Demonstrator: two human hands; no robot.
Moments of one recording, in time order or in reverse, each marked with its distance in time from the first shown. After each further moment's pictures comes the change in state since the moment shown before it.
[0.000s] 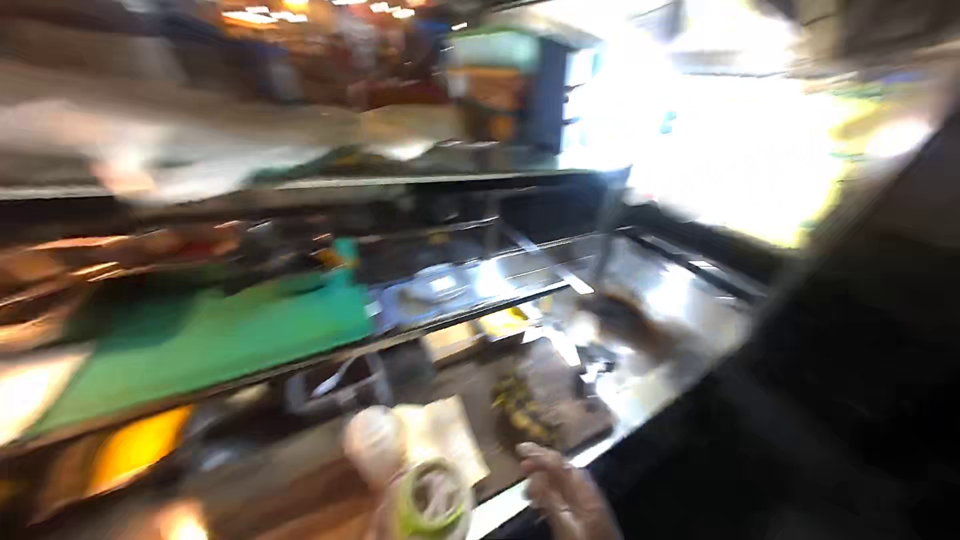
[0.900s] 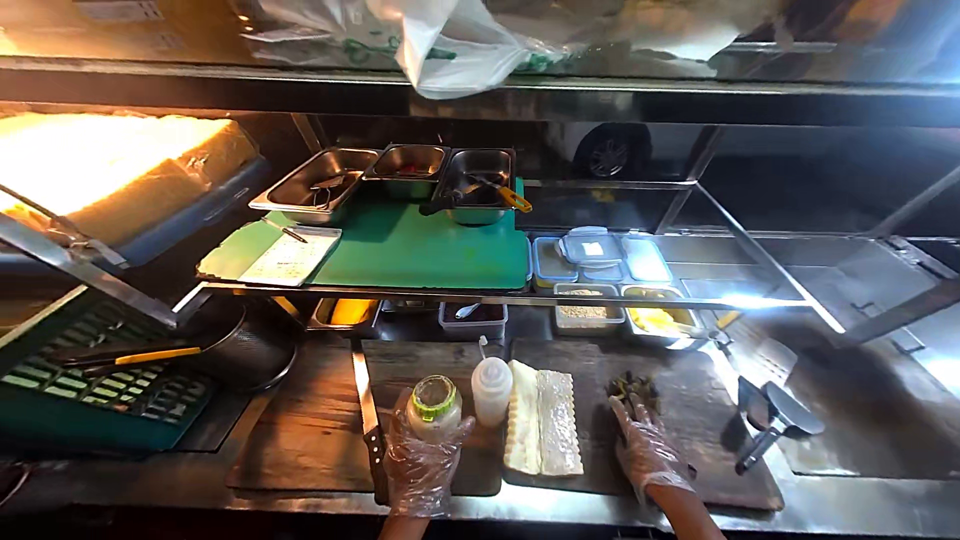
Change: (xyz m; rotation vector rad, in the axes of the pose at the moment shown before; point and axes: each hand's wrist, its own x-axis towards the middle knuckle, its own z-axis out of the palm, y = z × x) left_hand -0.013 -0.114 -0.005 0.512 0.720 -0.732; right_hand 0.130 0.170 0.018 -1.253 -0.600 0.295
